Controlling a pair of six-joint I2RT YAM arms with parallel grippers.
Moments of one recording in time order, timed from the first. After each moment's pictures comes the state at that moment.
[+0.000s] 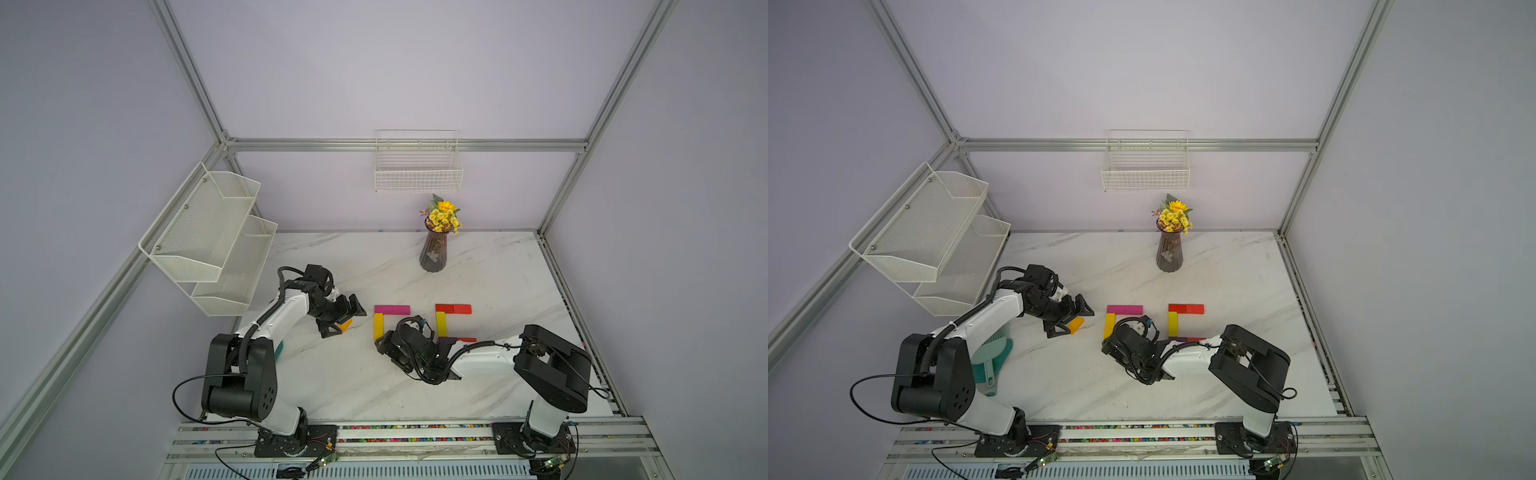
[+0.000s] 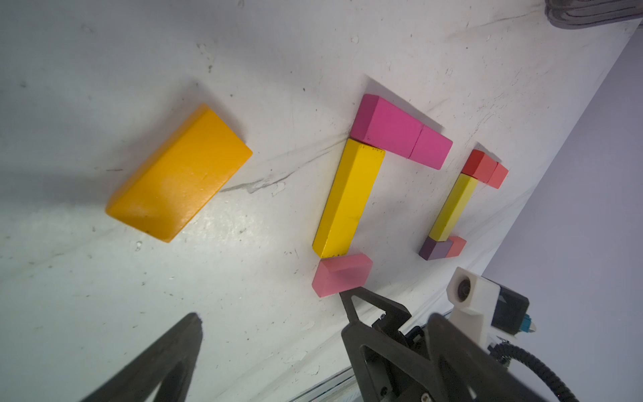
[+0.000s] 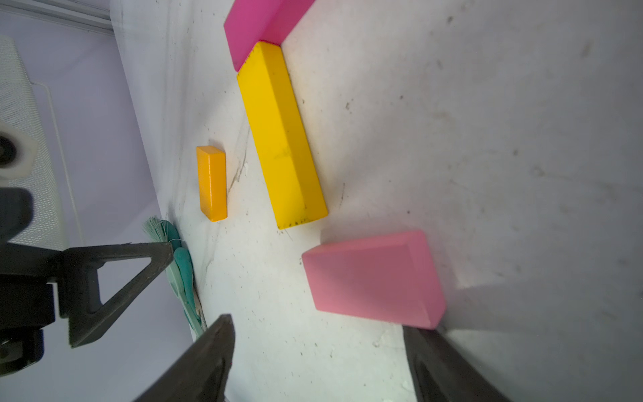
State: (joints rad) left arm -0.13 1.53 1.04 -0.82 0.51 -0.58; right arm 1.05 1.76 0.85 0.16 0.11 1.49
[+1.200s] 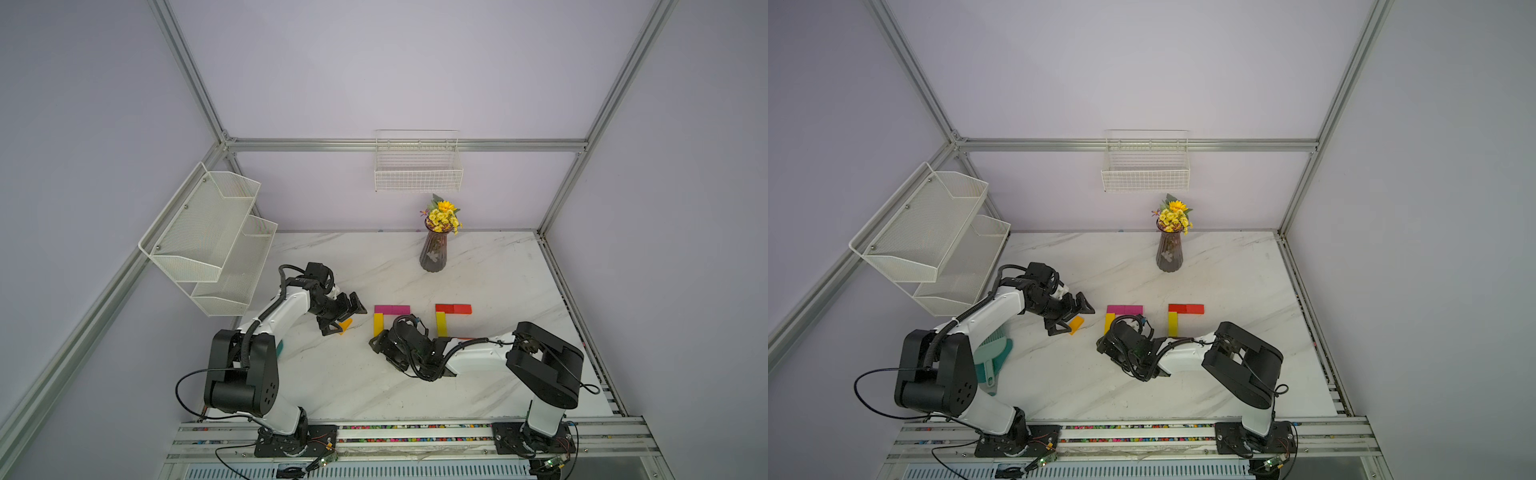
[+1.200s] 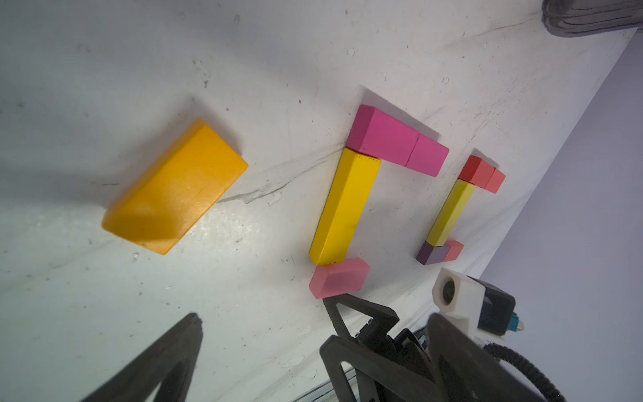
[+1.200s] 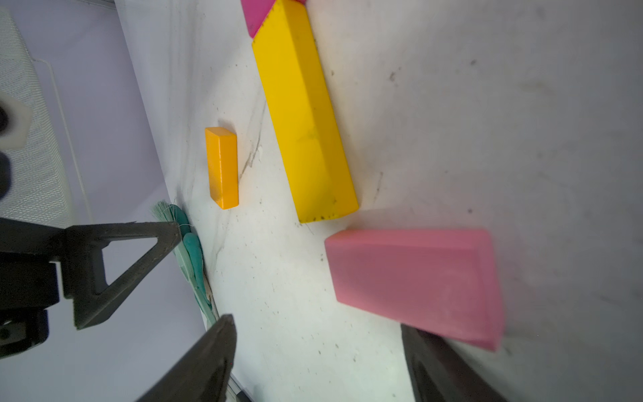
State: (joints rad) left arm -0.13 1.56 1.06 -0.82 0.51 -0.58; right arm 1.04 1.79 0.87 0.19 0.05 1.48
